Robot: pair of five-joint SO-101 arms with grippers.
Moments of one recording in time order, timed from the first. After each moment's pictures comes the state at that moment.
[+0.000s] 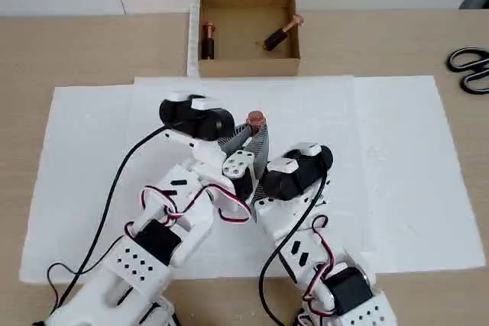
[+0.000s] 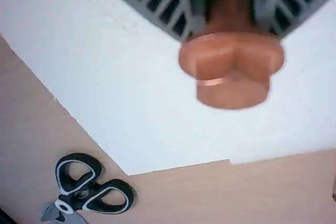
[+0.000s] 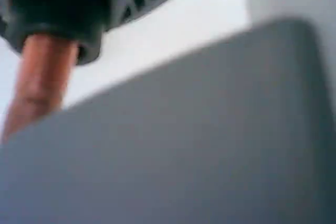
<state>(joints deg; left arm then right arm) 31.5 -52.7 67.3 13.0 25.7 -31.9 -98.7 88.2 38.4 -7.6</state>
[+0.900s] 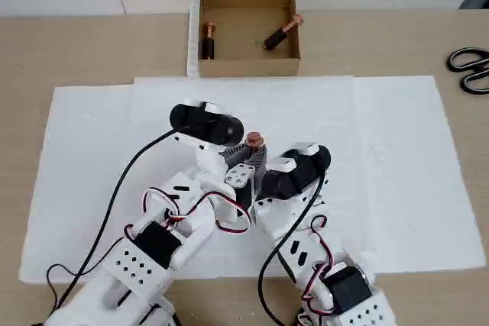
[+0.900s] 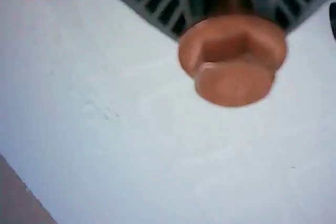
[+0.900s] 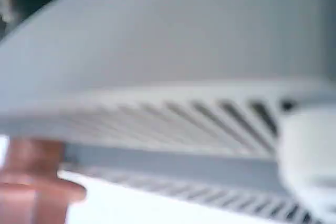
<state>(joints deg) 31.9 -53.3 67.1 24.9 25.7 -31.6 -98.6 88.4 38.5 -7.8</state>
